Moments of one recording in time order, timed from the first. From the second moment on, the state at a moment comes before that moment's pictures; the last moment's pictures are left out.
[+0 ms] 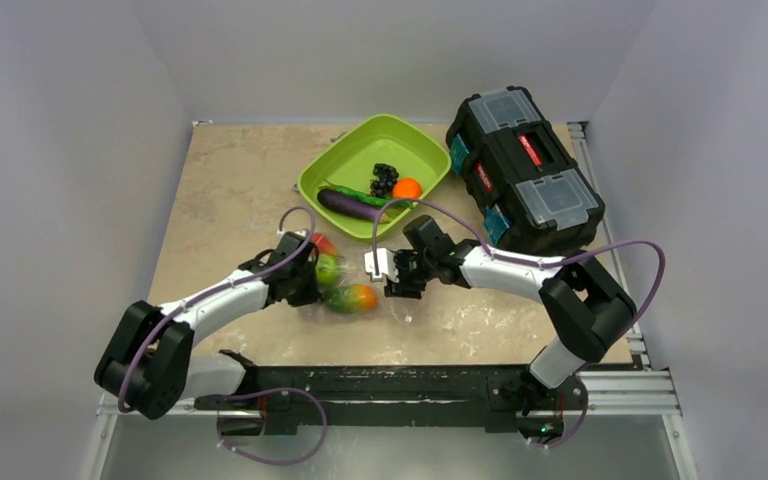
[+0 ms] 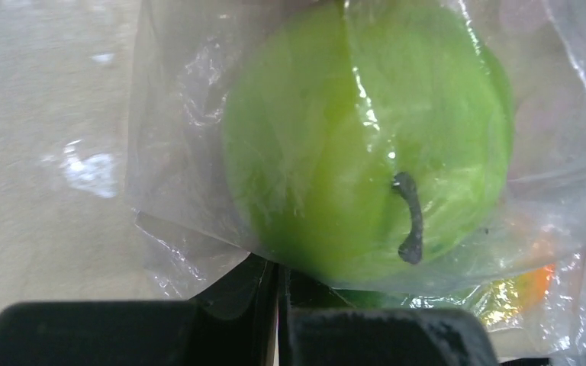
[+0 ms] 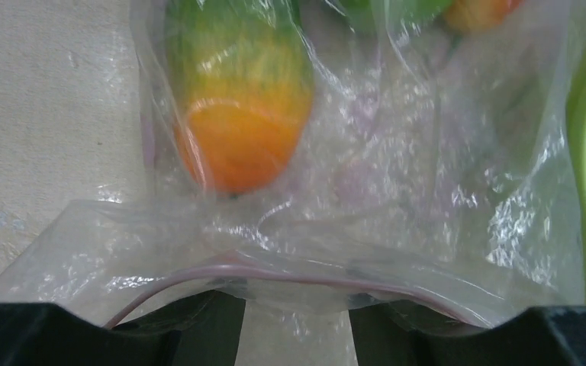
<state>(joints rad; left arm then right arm) -0.46 1.25 0.55 -0.39 -0.02 -0.68 0.77 1.61 0.89 -0.19 -0.41 -0.81</state>
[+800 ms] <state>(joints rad) -0.56 1.12 0.62 -0.41 -0.06 -0.69 0.74 1.53 0.89 -0.24 -0.58 -0.84</state>
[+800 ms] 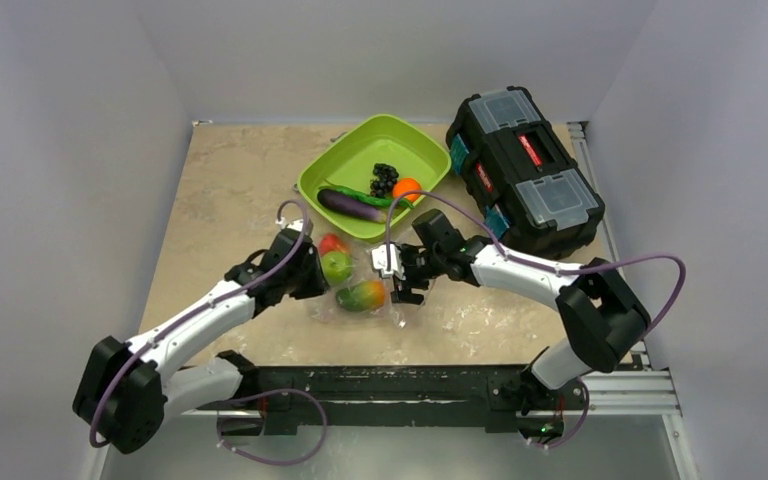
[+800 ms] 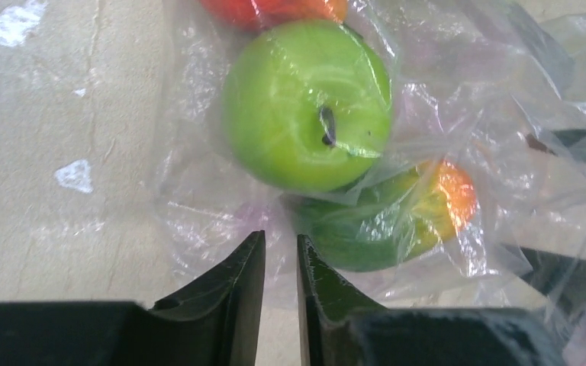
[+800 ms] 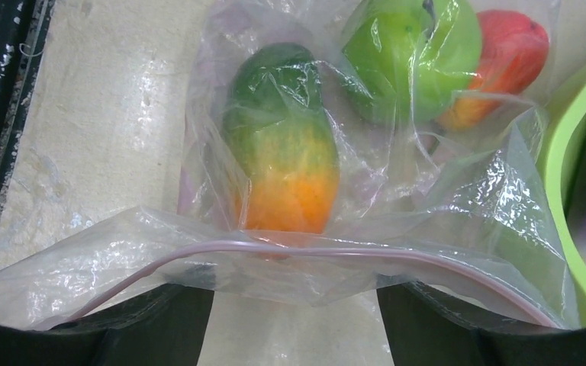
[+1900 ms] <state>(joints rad) -0.65 1.50 0.77 -0.32 0.18 -0.62 0.72 1.59 0.89 -0.25 -0.47 -0.81</state>
